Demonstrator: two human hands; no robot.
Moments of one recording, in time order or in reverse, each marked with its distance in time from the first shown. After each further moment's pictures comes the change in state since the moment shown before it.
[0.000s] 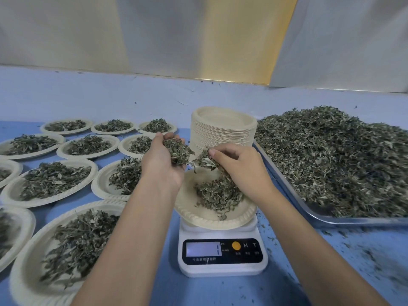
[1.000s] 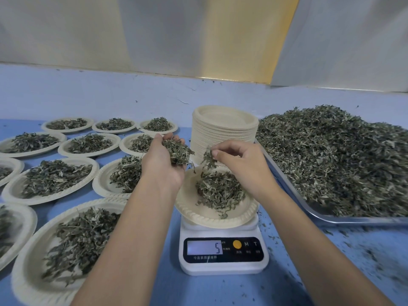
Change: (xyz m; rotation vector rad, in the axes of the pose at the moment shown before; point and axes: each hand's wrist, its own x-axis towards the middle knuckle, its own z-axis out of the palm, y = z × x) left_hand 0.001 0.002 -0.003 -0.031 0.028 -0.038; right_hand 0.000 0.001 -0.002 0.181 -0.011 0.045
